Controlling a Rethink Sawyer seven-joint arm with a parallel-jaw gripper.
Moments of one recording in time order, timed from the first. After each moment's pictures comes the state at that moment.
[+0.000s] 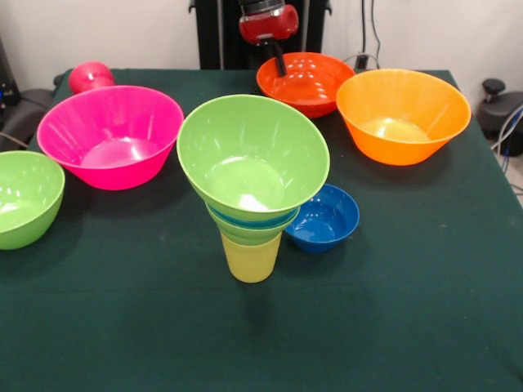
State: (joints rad) arm -0.03 0.02 -0.53 1.99 -0.89 -1.10 3.13
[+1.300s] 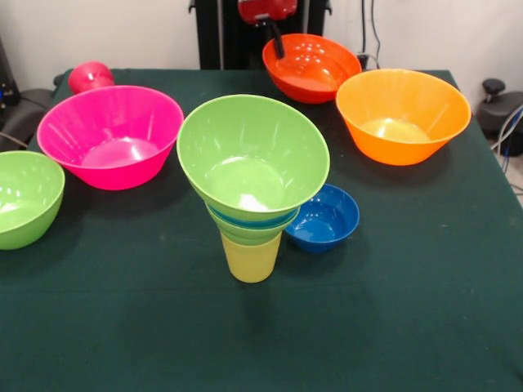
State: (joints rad) arm -0.12 -0.13 -0.48 2.10 -0.94 -1.03 3.13
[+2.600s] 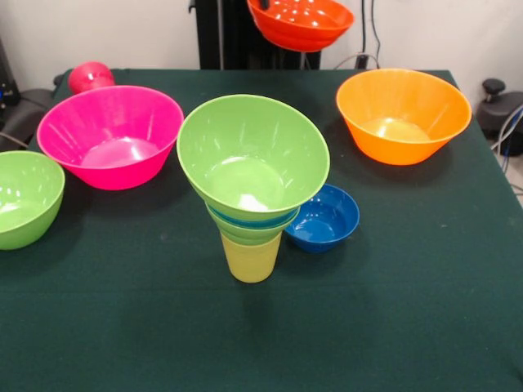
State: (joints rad) arm -0.19 -0.46 -0.55 2.19 -1.12 -1.00 3.13
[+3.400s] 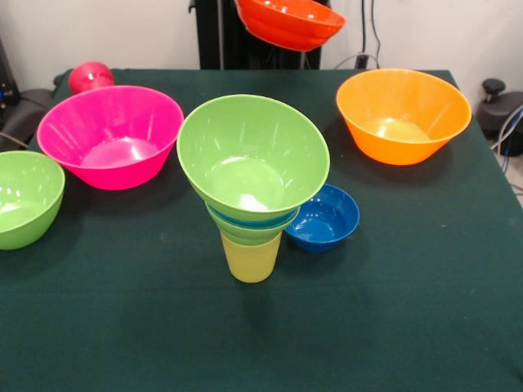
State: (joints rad) arm -0.10 -0.71 -0.50 2.05 -1.36 -0.75 3.36
